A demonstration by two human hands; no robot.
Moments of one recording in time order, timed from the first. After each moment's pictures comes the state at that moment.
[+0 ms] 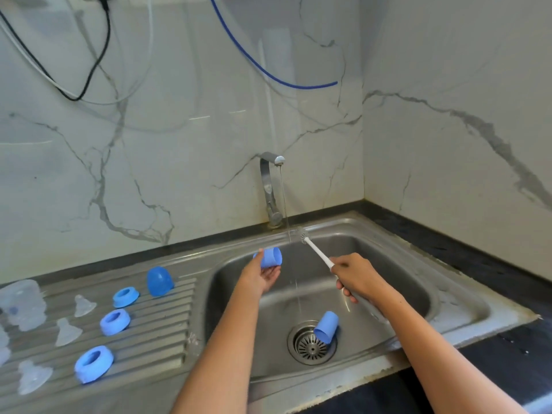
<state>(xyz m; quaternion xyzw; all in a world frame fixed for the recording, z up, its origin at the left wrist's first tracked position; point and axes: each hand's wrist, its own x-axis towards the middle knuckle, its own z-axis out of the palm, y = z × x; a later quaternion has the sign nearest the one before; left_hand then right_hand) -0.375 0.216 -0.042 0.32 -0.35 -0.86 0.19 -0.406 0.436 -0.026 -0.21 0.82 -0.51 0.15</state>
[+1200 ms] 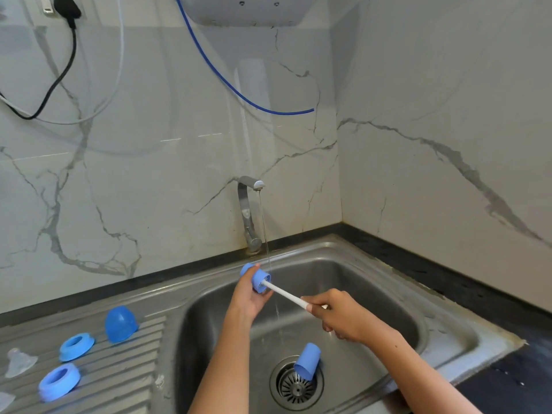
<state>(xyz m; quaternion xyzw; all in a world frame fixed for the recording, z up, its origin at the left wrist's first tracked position) -0.414 0.217 -0.043 0.22 -0.37 -0.89 0.17 -0.404 0.438 -0.032 -0.33 0.85 -0.40 0.10</state>
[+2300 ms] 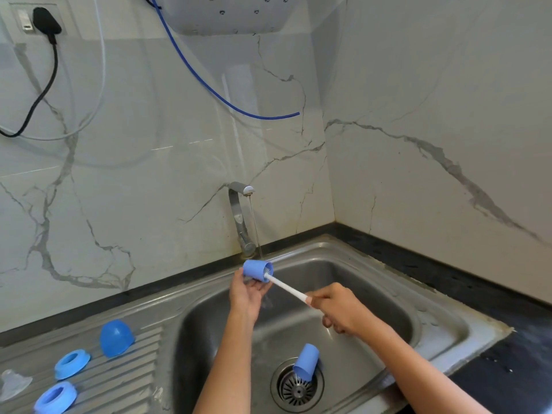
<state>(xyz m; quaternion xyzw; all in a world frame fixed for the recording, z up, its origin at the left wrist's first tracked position) -0.413 0.228 -0.034 0.15 -0.35 -0.89 0.24 -0.402 0.442 -0.023 -0.23 0.83 -0.50 0.13</state>
